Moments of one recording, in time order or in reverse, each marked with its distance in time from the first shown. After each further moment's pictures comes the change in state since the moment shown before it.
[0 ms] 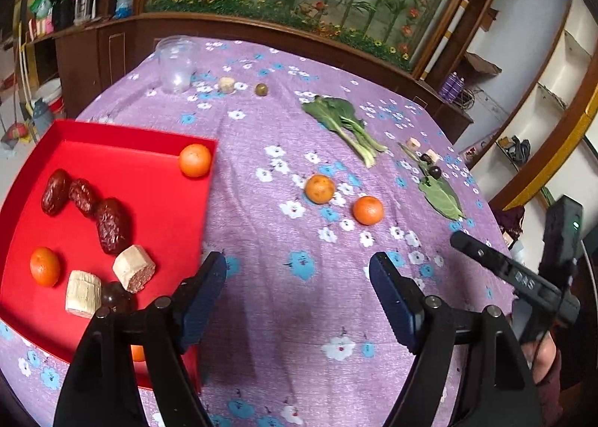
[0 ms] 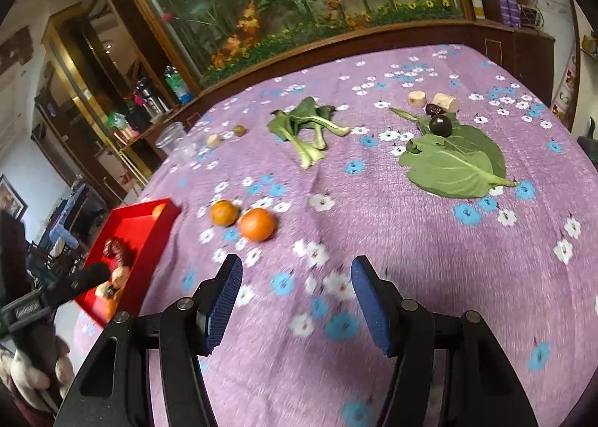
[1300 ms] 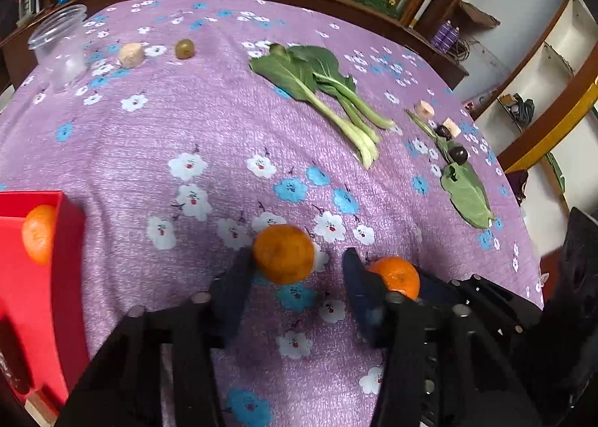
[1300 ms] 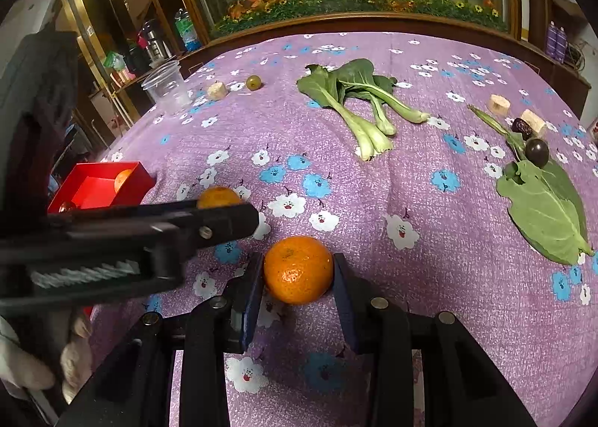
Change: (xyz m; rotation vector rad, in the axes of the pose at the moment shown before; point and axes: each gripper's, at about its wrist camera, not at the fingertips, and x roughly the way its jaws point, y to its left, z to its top) left arm 0.156 -0.043 0.060 0.101 0.203 -0.049; right arm 0.106 0.049 0.016 -0.186 0.117 -0.065
